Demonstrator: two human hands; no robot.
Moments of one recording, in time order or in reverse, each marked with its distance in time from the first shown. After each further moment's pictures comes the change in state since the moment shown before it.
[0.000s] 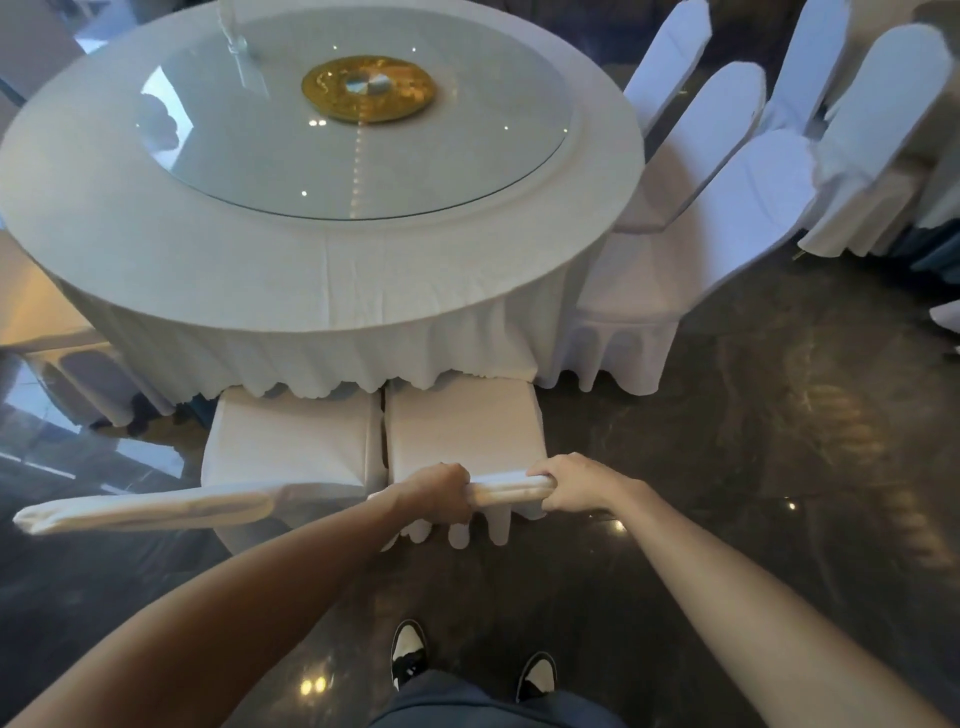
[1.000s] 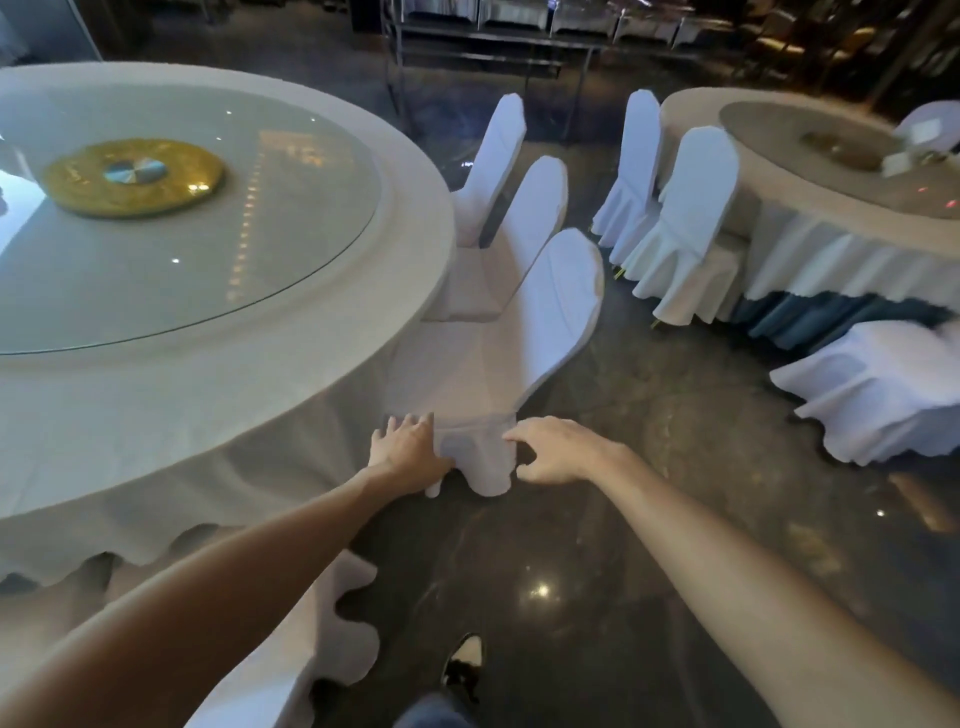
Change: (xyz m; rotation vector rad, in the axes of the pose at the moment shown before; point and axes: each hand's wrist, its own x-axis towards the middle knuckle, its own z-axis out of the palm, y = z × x) left_hand 0.328 0.387 -0.181 -0.027 0.441 0.009; right_hand 0.003 0.380 -0.368 -0.314 0.303 -0.028
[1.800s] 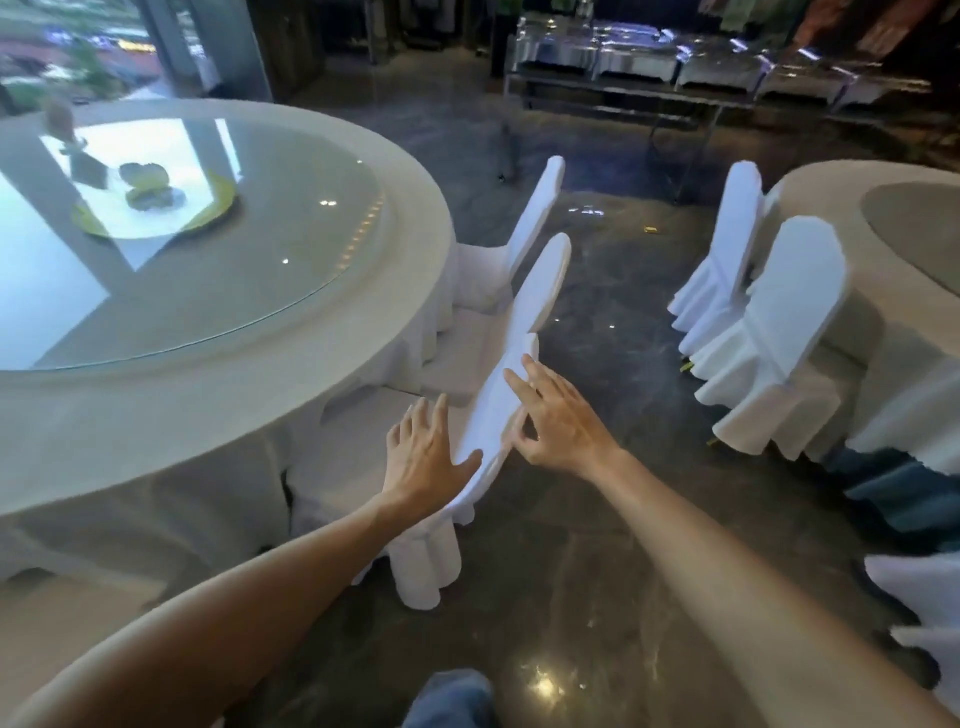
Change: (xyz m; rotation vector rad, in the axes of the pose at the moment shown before) left_hand 0.323 0.331 -0.003 -0.113 0.445 -0.263; right_hand 0.198 0.406 -0.210 -0.120 0.542 -0.460
